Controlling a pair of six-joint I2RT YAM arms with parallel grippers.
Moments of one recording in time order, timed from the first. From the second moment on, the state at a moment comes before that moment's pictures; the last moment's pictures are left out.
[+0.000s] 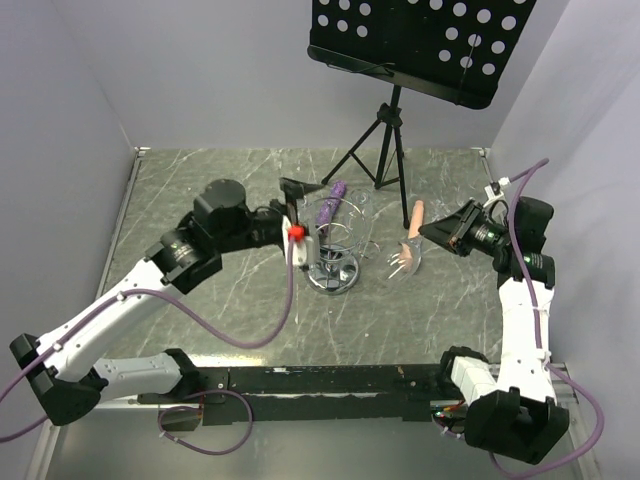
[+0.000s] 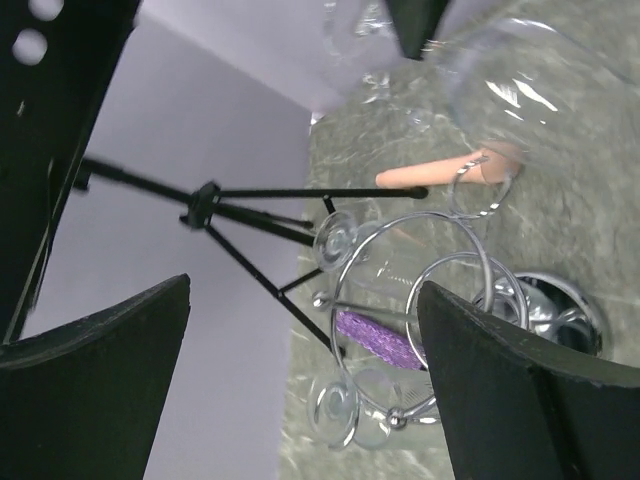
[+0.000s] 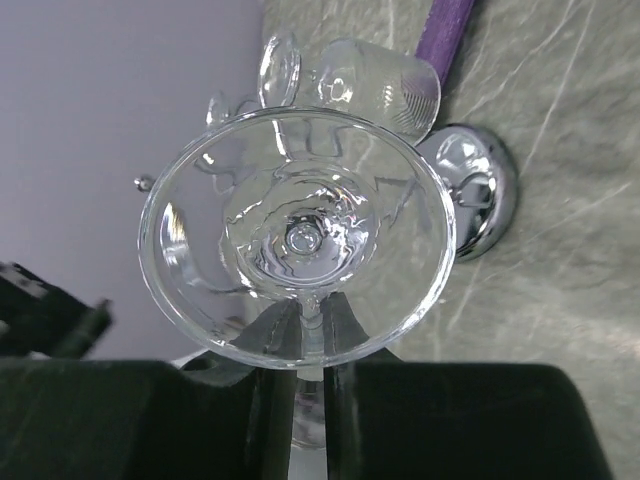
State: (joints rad) left arm -0.80 1.13 1.28 -0.28 0.41 0.90; right arm -0.30 0.92 0.95 -0.61 -0.94 0.62
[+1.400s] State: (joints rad) left arm -1.07 1.35 1.11 -0.07 0.51 1.41; right arm -0.40 0.89 0.79 -0.56 -1.11 1.02
